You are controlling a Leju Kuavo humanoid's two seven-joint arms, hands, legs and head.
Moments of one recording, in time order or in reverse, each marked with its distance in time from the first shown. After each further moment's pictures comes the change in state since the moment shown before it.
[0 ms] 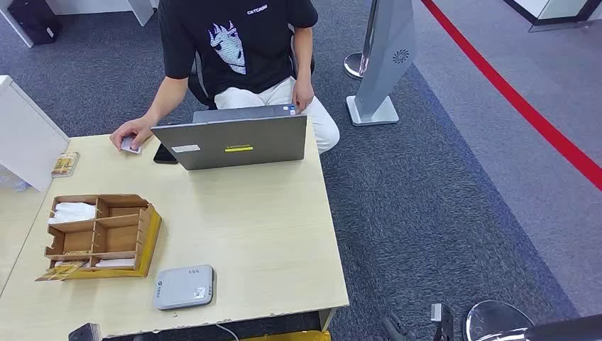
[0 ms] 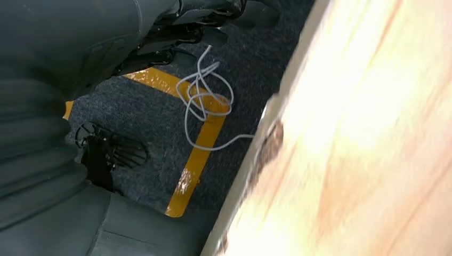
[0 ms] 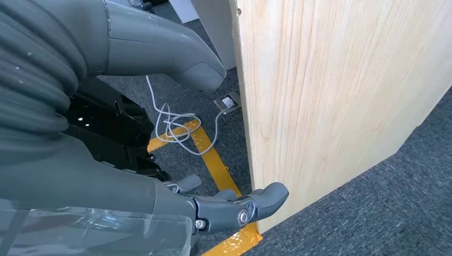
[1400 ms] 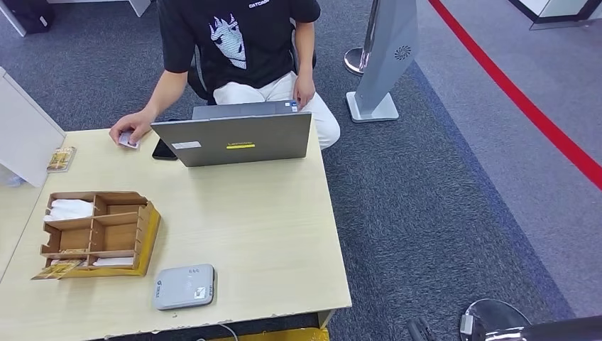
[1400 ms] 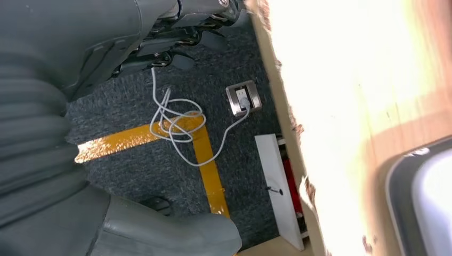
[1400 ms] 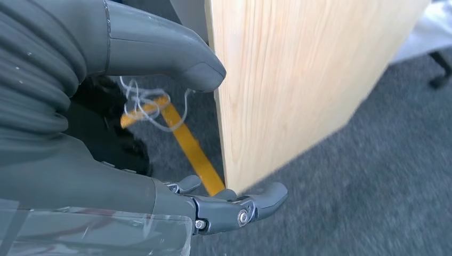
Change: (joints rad) left arm 0.285 0.092 0.074 -0.374 -0.524 -0.418 0.020; right arm 0.104 0.220 -0.425 -0.055 0.370 0.182 0.096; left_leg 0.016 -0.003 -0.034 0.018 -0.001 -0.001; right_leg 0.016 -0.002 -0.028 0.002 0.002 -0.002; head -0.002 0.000
